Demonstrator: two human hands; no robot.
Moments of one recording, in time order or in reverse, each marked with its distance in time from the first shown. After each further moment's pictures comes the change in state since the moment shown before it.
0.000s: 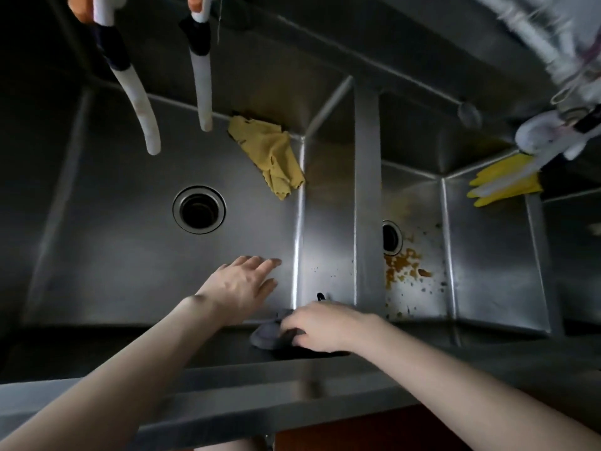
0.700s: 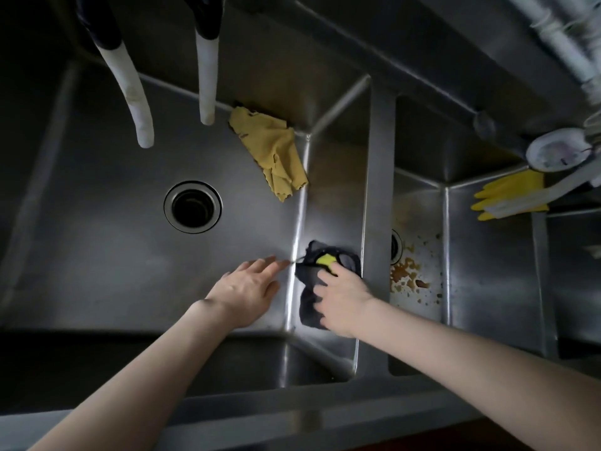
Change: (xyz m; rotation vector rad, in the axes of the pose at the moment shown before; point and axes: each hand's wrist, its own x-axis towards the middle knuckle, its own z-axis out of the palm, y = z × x) left_hand 0.033 -0.006 0.020 -0.214 -0.058 -0.086; right_hand 0.030 0.050 -0.027 -0.959 -0.166 0.119
